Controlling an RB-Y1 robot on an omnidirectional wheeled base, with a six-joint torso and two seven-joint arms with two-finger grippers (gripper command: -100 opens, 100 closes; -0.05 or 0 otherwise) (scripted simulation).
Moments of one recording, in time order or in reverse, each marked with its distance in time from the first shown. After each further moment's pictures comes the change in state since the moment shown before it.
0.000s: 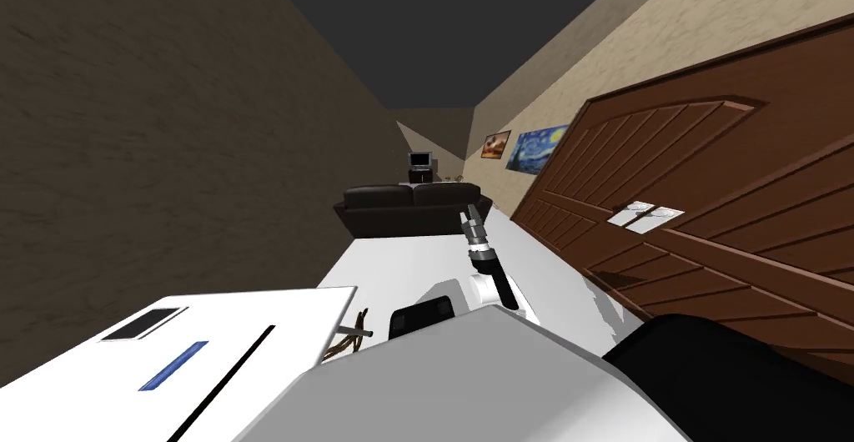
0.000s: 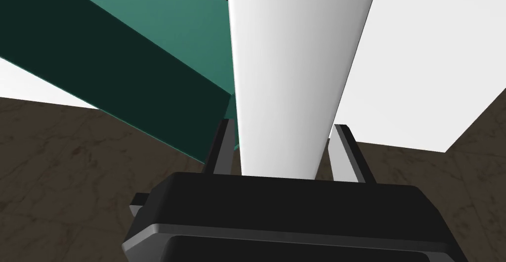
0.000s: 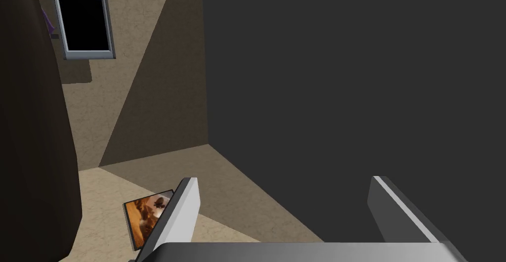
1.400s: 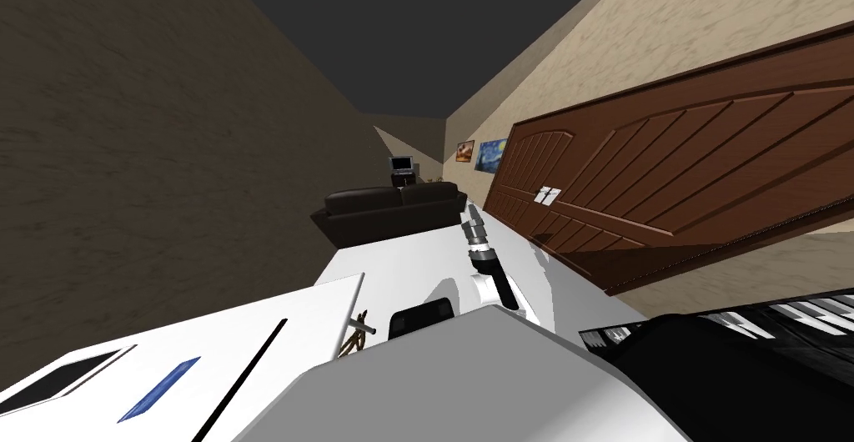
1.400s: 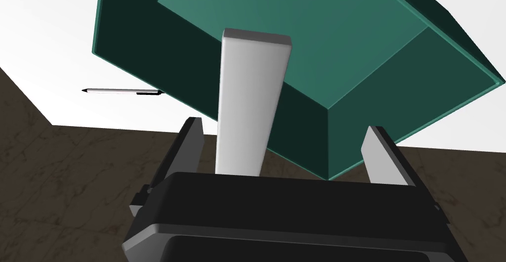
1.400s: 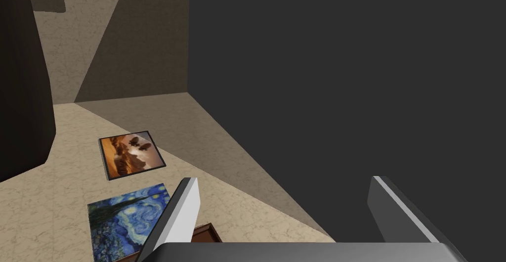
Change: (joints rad) left arm 0.090 0.034 0.095 -0.030 0.026 0.025 0.082; right arm 0.001 0.000 0.000 0.000 0.000 0.000 0.000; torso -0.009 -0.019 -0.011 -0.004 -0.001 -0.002
